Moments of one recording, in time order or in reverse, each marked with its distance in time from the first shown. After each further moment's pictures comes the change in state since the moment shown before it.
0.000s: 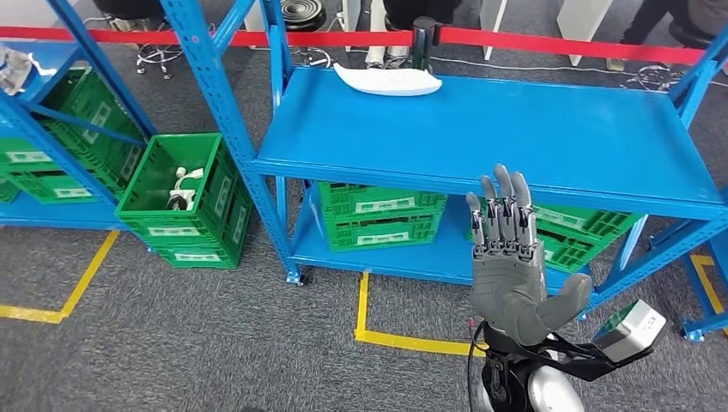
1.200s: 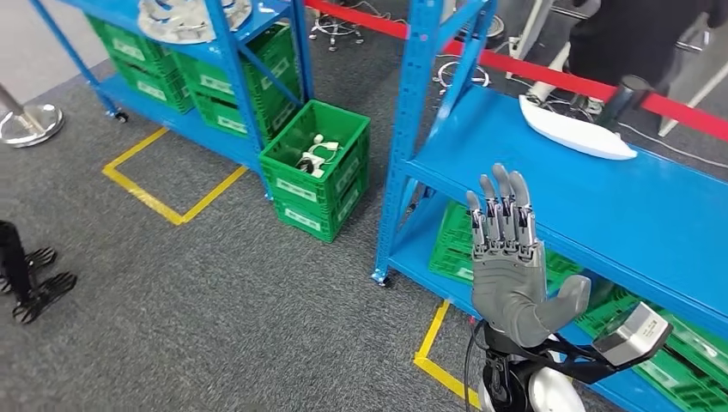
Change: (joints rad) left arm -0.005 -0.006 0.000 0.000 -0.007 -0.001 -0.006; right arm -0.006 0.002 0.001 -0.006 0.033 0.000 0.015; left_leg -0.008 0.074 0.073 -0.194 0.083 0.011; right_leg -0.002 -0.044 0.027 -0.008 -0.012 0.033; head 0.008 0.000
